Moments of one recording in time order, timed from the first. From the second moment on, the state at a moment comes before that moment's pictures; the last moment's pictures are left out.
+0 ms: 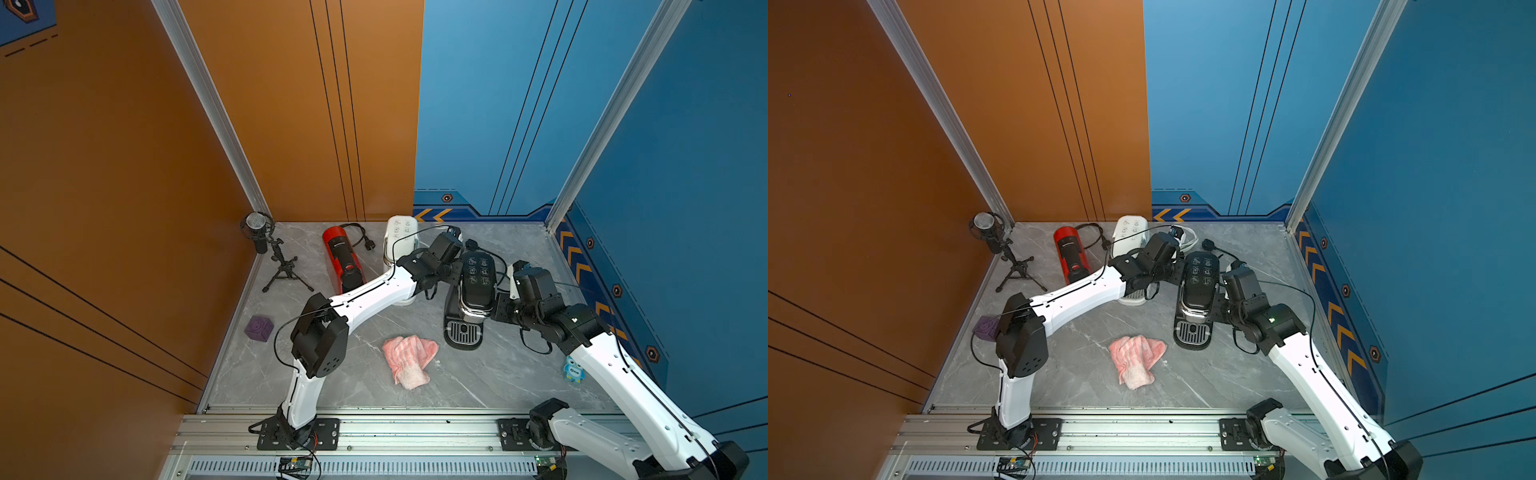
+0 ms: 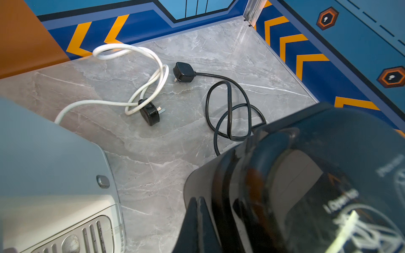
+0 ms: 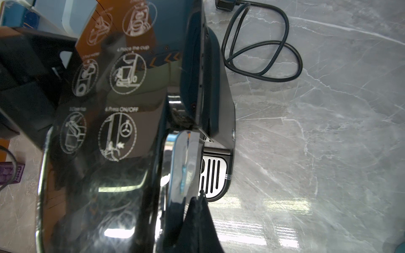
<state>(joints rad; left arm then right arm) -0.84 2.01 1.77 -0.43 -0.11 -0.33 0.42 0.99 1.00 -0.86 0.06 0.54</state>
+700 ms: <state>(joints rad) -0.85 1.56 1.41 -0.44 0.03 -0.37 0.49 0.97 1.01 -0.88 0.05 0.58</state>
